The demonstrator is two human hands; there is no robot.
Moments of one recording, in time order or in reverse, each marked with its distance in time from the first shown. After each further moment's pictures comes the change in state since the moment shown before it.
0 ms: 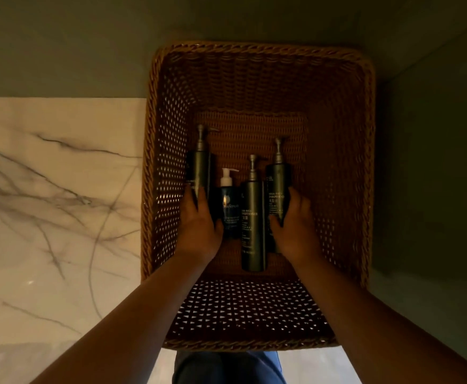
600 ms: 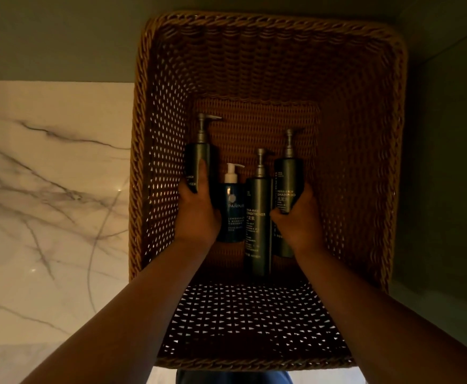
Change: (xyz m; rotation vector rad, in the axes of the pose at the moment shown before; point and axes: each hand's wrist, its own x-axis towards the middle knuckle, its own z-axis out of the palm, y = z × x) left_hand 0.036 -0.005 0.011 0.115 0.057 -0.060; right_hand 0.036 0.010 0.020 0.232 0.015 0.191
